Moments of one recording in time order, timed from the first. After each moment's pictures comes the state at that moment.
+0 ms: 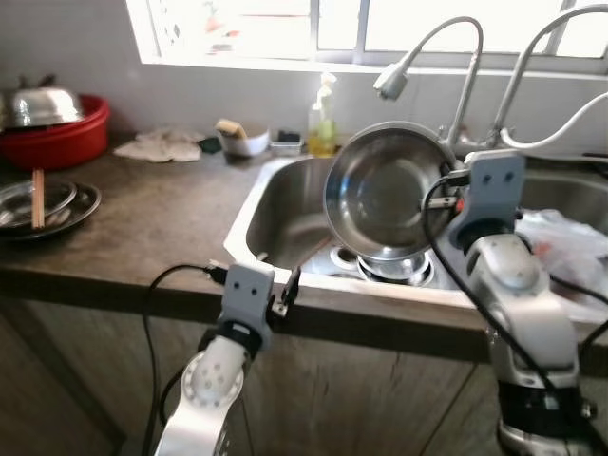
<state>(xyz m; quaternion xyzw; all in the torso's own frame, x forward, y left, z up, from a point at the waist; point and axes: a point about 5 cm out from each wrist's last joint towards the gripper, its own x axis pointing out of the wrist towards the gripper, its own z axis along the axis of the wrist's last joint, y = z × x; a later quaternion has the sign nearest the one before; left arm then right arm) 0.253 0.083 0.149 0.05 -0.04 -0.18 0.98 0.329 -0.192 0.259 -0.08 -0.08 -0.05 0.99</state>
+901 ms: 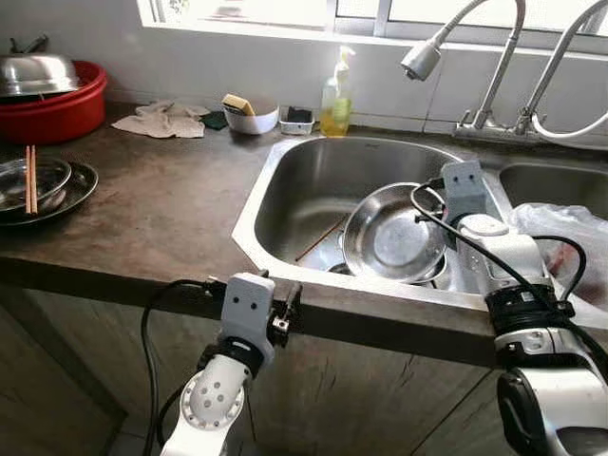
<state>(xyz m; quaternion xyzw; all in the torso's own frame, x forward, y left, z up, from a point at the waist) 0.237 0.086 0.146 0.04 -0.02 -0.17 0.98 0.386 -0.210 0.203 -0.09 0.17 -0.05 0.98</state>
